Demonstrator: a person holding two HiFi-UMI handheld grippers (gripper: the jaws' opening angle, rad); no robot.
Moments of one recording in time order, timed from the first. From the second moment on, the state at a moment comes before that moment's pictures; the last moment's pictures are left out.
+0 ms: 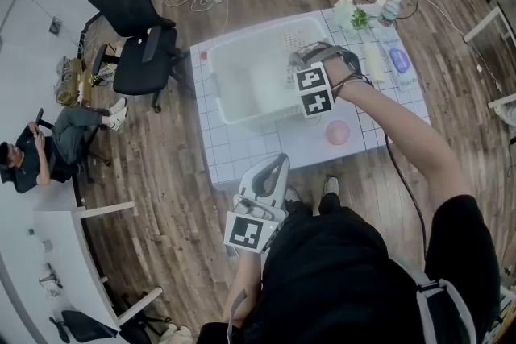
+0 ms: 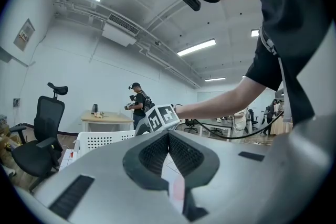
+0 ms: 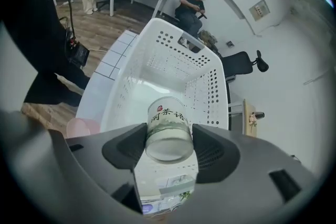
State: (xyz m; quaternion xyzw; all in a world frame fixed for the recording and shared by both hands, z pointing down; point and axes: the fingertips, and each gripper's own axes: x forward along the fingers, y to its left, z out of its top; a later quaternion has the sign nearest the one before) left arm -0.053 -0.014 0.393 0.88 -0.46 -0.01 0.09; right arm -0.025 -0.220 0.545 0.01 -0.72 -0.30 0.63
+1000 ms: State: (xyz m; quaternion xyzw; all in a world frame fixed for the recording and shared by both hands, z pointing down) left arm -0.045 -0.006 0.397 0.89 -0.45 0.01 0.07; right arm 0.007 -0.163 0.464 0.21 -0.90 -0.09 0.37
